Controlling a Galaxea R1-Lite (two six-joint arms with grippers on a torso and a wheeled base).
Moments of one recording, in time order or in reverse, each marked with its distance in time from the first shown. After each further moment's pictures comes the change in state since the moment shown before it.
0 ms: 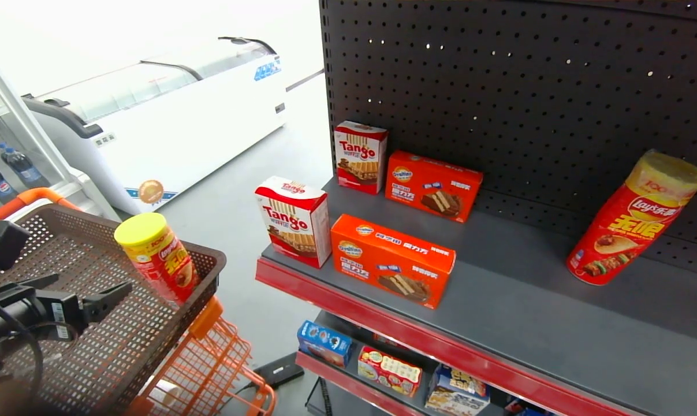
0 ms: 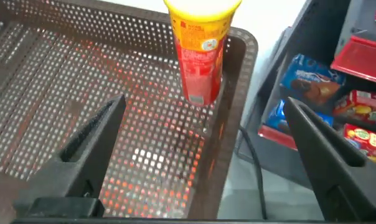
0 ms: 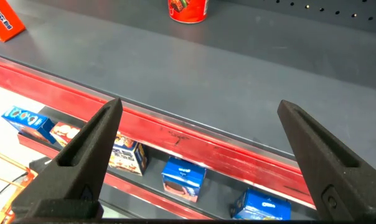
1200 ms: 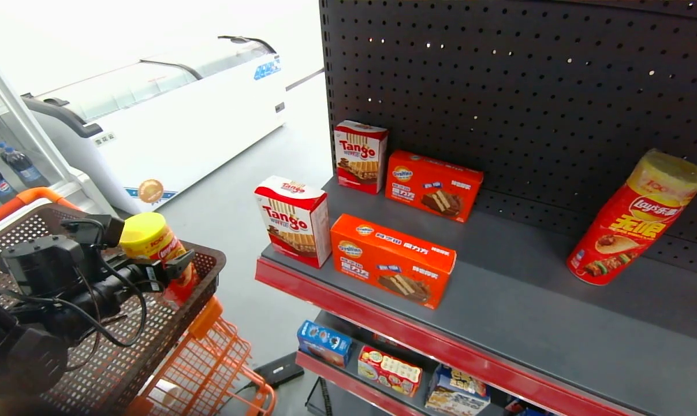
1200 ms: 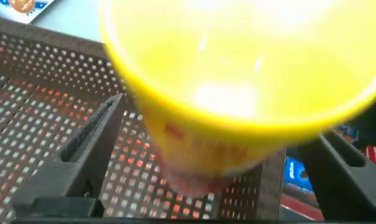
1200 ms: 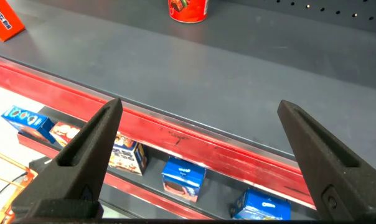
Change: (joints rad) left arm -0.074 0.634 -0.141 -0.630 -0.001 -0.122; right arm 0.000 0.000 0.000 0.000 0.000 0.000
